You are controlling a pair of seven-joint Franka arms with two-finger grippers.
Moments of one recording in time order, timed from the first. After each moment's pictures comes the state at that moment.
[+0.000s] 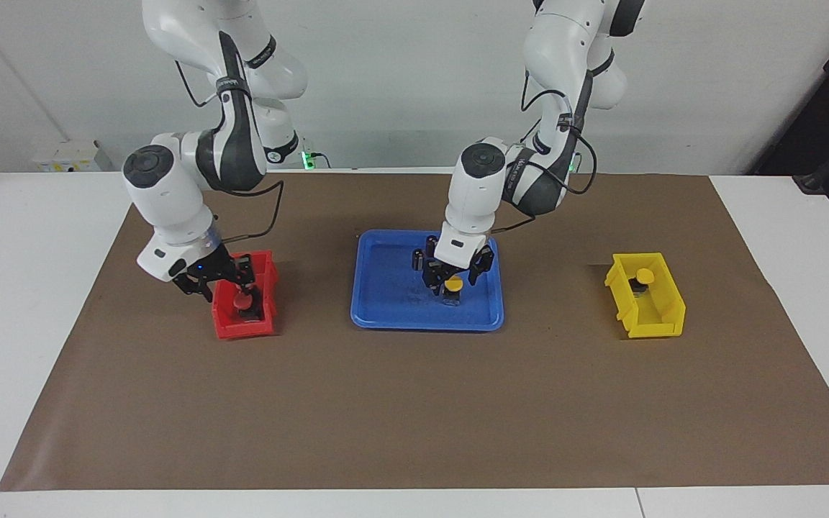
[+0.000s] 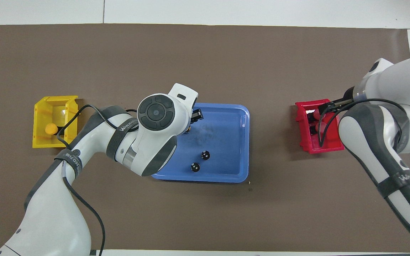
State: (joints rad) left arm -0.66 0.31 -0.02 -1.87 0.00 2.30 -0.92; right arm -0.15 0.11 0.16 -1.92 -0.02 2.03 -0.17
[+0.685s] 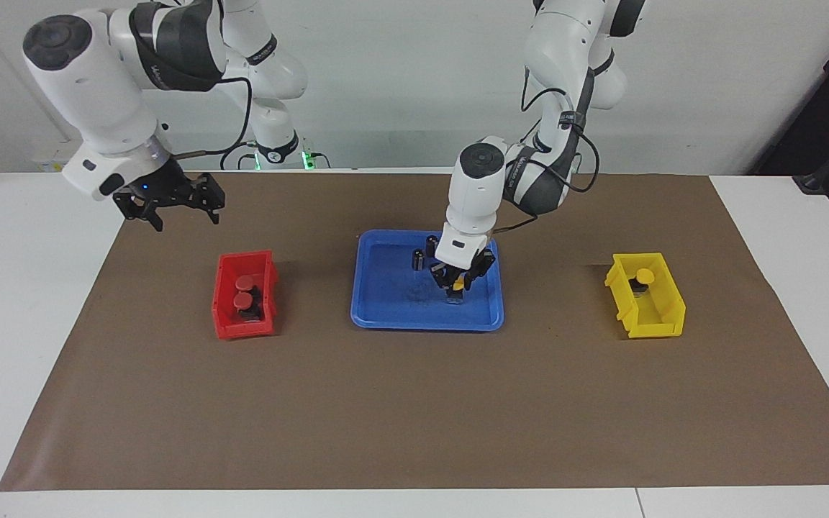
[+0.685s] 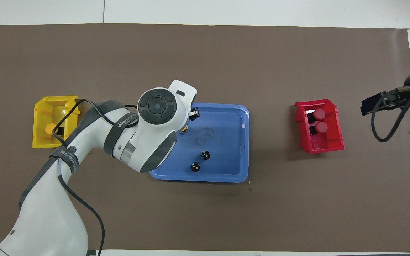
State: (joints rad) left arm -0.65 0.31 -0.01 -1.77 0.03 2.13 -0.92; right arm -0.15 0.04 0.12 -1.58 -0.02 1.53 -0.14
